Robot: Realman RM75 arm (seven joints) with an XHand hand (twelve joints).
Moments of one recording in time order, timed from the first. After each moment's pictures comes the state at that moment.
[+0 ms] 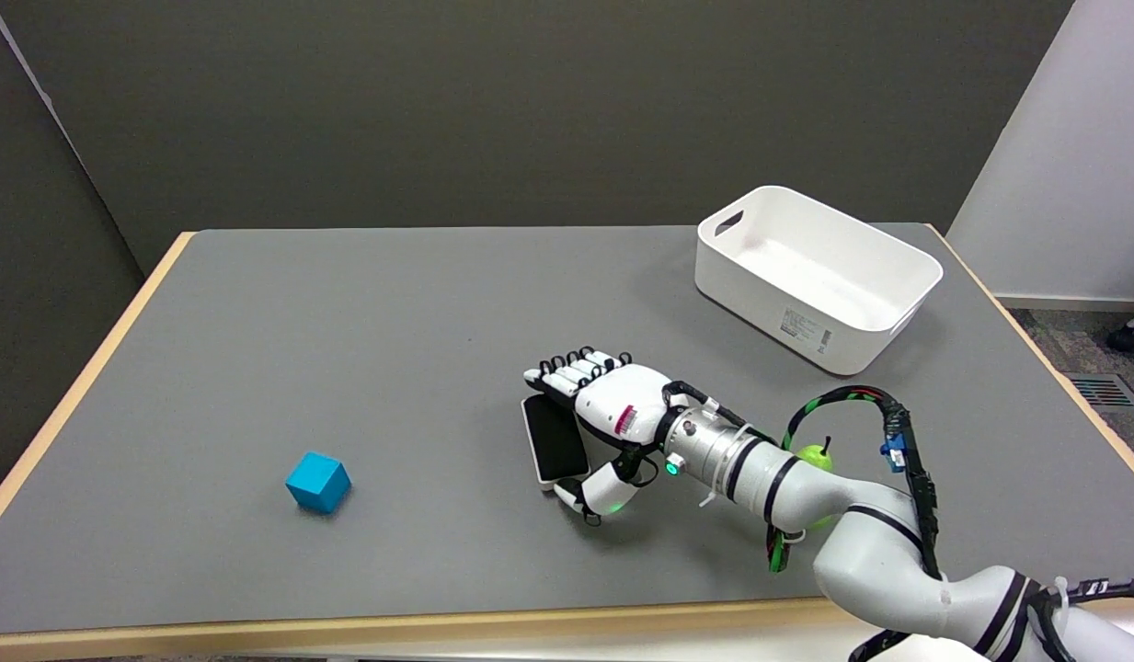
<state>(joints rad) -0.01 -1.06 -2.00 1.64 0.20 -0.07 0.37</state>
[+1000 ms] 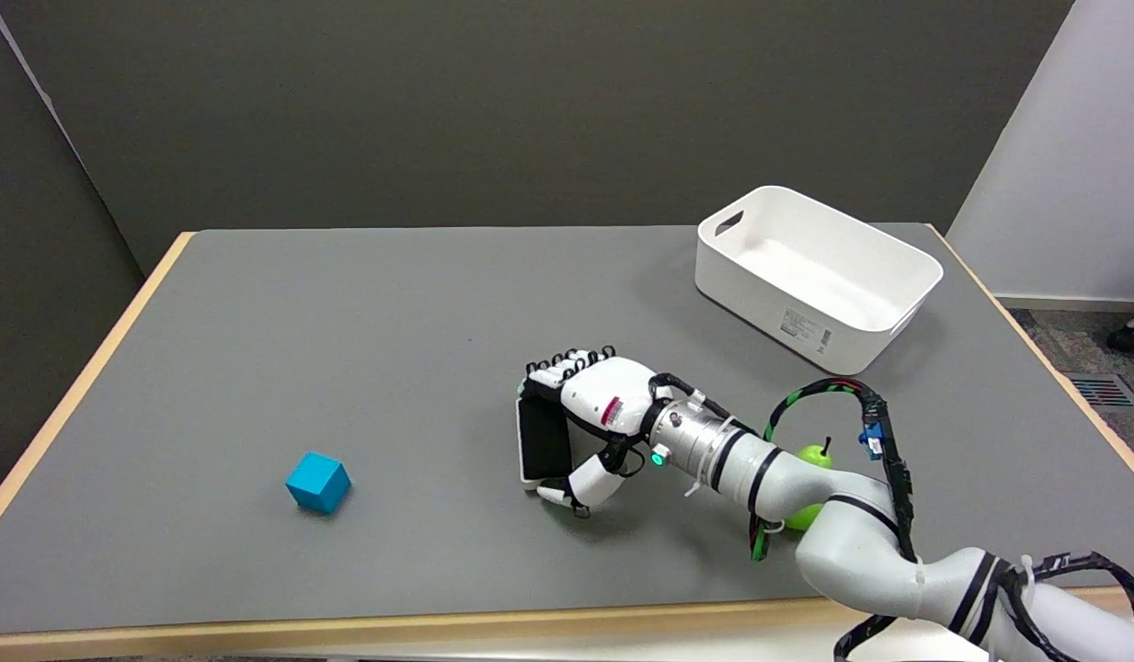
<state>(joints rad) 0.07 -1.06 -2.07 1.55 0.26 0.02 0.37</state>
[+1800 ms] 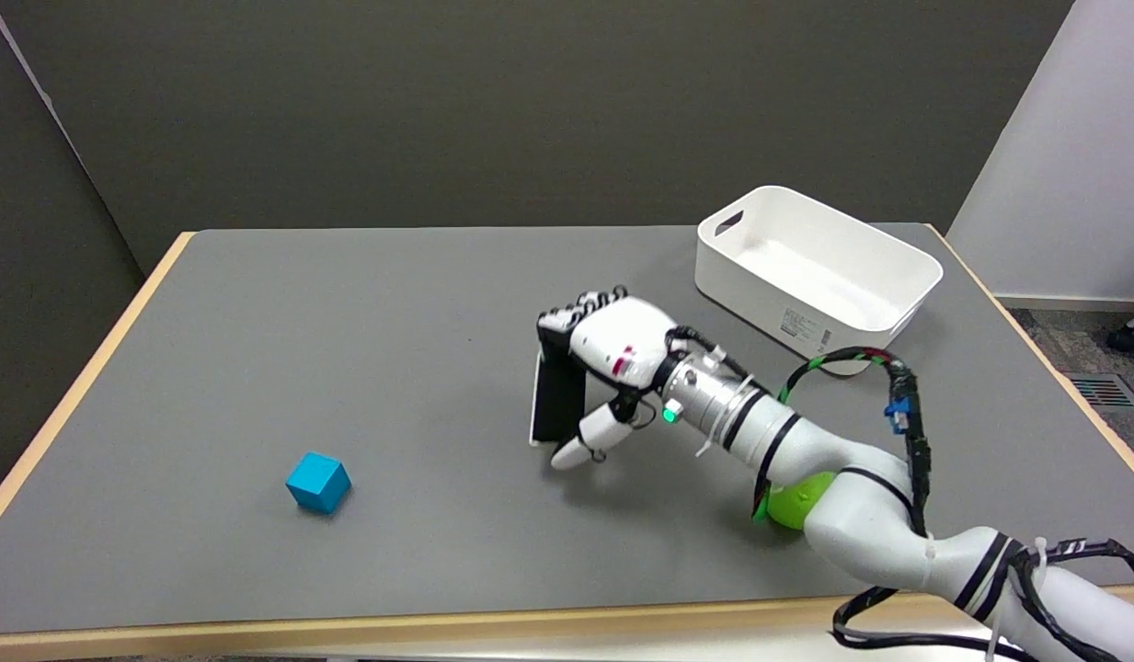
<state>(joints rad) 0.09 -1.05 -2.00 1.58 0.28 0.12 0.27</state>
